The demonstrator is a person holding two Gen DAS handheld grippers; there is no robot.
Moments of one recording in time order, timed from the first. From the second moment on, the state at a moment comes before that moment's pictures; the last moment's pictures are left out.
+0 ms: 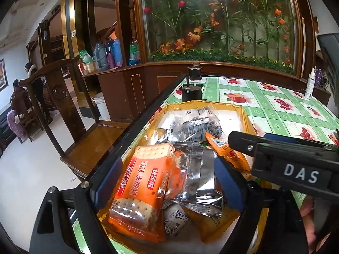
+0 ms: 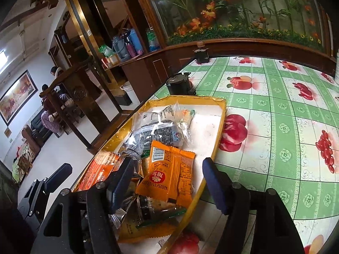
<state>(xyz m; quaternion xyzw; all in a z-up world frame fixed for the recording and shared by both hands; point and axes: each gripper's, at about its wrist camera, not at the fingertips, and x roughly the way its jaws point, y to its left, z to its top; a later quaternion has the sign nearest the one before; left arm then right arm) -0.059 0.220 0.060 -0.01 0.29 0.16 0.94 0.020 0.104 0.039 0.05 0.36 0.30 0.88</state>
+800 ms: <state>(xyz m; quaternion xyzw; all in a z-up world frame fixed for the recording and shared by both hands) -0.105 0.218 0.076 0.01 0.26 0.19 0.95 -0.041 0.036 0.046 0.00 0.30 0.24 0.92</state>
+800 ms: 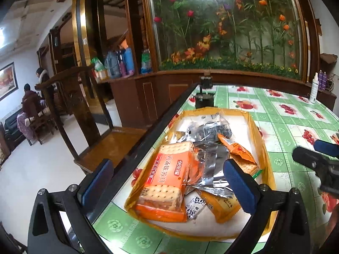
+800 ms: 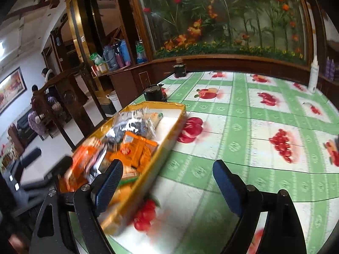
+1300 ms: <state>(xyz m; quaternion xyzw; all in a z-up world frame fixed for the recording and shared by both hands) -0.110 0.221 0.062 -0.03 0.28 0.23 0.93 -0.084 0.031 0.033 -0.07 0.27 0.25 0.93</state>
